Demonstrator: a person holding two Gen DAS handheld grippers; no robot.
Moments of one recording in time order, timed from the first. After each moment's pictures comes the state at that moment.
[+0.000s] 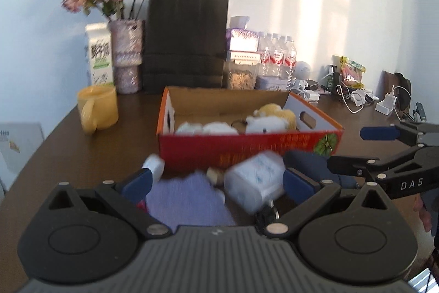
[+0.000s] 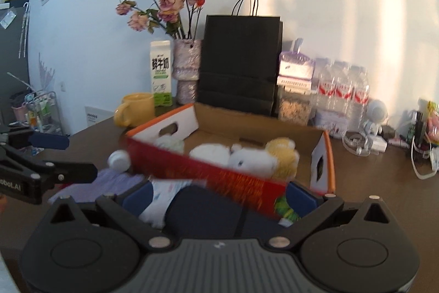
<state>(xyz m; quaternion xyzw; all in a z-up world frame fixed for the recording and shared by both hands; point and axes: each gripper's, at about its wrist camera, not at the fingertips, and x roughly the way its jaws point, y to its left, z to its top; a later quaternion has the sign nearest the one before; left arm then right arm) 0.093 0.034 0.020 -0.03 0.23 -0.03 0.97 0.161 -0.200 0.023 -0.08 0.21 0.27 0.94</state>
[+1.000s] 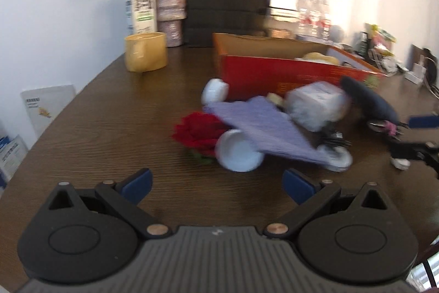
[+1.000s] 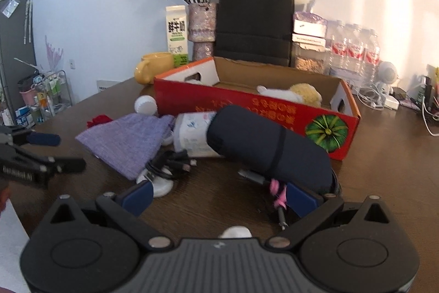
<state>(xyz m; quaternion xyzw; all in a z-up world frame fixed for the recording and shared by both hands) 0.057 0.091 -0.035 -0.02 0.29 0.03 0.96 0.117 -0.197 -0.024 -0.08 0.27 0.27 0.92</state>
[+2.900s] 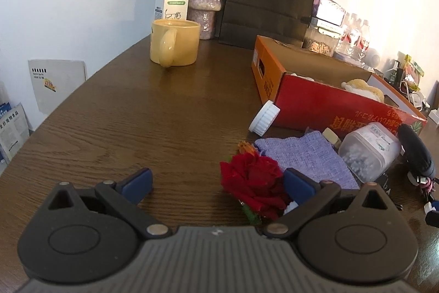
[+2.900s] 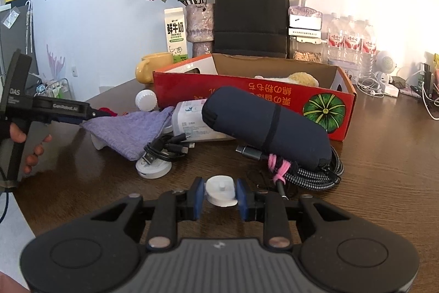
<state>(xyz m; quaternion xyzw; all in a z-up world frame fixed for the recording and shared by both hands) 0.121 0.142 -0.038 -0.10 0.30 0.06 0.95 0.108 -0.210 -0.046 -0.05 0.26 0.28 0.92</state>
